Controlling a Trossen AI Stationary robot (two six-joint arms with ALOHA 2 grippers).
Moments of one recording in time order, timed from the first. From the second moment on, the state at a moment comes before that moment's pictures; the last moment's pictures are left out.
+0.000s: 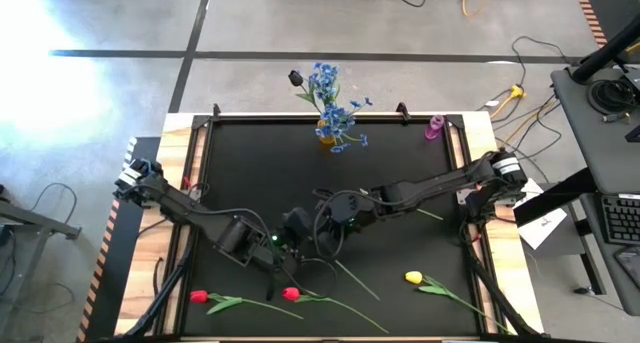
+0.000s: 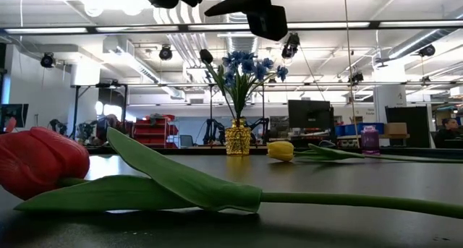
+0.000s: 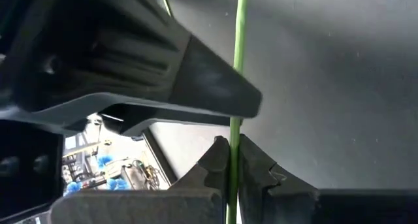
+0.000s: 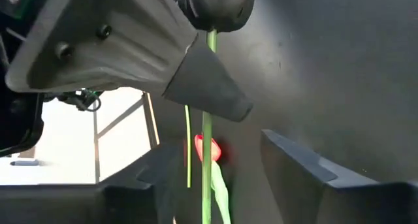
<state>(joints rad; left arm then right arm) -0.51 1.66 1.45 -0.80 -0.69 0.64 0.20 1.75 1.43 -0.31 -0.09 0.82</state>
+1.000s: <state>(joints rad) -0.51 1.54 1.44 -0.93 -0.69 0.33 0.17 1.75 1.43 -0.32 -0.05 0.81</state>
